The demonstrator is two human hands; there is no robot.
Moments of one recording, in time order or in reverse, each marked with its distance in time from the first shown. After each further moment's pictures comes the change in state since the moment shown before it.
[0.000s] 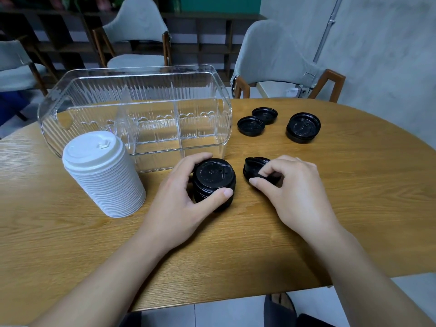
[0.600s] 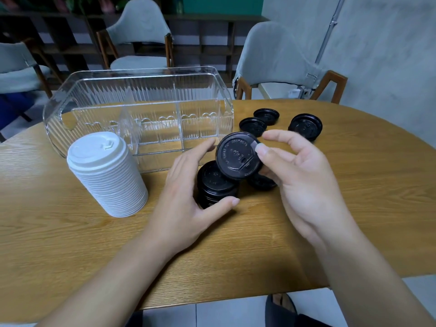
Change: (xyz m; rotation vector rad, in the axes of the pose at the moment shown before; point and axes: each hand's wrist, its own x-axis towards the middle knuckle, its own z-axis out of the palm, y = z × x) left_hand -0.002 0.002 0.003 0.100 0.049 0.212; right_hand -0.002 -0.042 -0.023 1.035 -0.052 0.266
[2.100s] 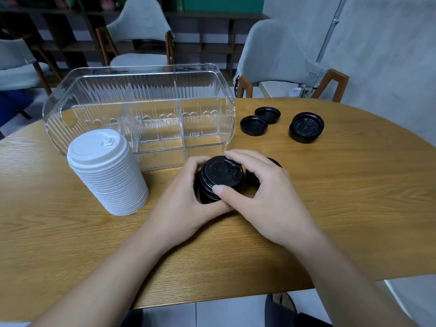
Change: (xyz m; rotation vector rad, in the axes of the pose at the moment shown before) left_hand 0.002 -0.003 -0.003 -0.083 -0.121 -0.220; right_hand -0.004 0.033 0.020 -0.733 -0.176 -0.307
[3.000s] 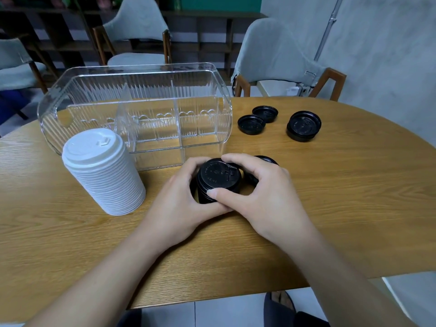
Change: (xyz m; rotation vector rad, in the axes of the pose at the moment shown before) left_hand -0.001 0.004 -0.001 -0.014 -0.018 0.005; right_hand -0.003 -0.004 -0.002 -0.011 0.031 0.046
